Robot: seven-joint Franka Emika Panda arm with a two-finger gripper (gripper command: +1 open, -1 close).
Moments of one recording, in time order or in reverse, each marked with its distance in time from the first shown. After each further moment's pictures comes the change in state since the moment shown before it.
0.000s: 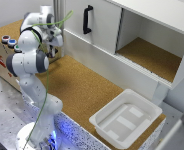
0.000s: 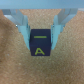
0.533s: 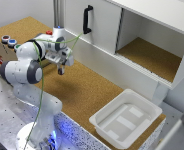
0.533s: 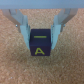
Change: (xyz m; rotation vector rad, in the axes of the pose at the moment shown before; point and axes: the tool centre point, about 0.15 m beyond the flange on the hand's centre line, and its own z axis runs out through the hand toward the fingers) arm 0.004 0.044 0.103 0.081 0.091 0.080
